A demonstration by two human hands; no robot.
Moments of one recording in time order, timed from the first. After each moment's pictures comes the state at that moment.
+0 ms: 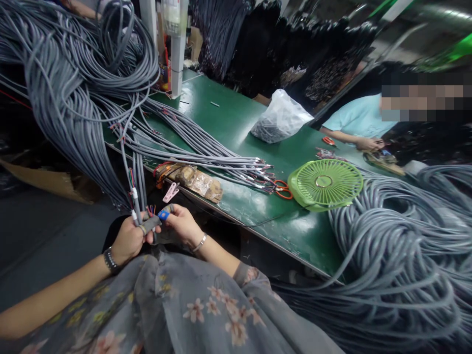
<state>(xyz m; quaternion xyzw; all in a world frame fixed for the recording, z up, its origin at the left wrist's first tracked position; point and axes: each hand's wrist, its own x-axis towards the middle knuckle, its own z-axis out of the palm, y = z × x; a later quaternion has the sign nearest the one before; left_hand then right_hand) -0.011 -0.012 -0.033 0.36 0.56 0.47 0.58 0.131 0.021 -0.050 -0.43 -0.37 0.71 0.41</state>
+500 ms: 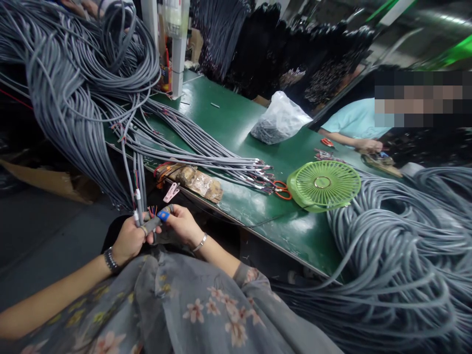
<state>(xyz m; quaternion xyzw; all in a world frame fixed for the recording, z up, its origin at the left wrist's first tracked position) -0.013 -0.013 -0.036 0.39 0.57 0.45 0.57 0.134 0.020 -0.049 -0.44 -0.39 0.70 0.40</state>
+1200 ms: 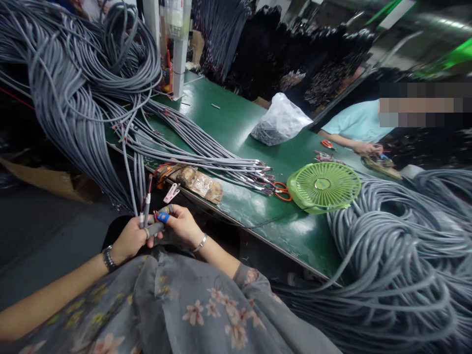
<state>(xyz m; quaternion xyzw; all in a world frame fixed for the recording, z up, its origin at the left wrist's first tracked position) -0.021 -0.010 -0.035 0.49 0.54 0.36 0.58 0.136 0.019 -0.050 -0.42 -0.41 0.71 0.39</state>
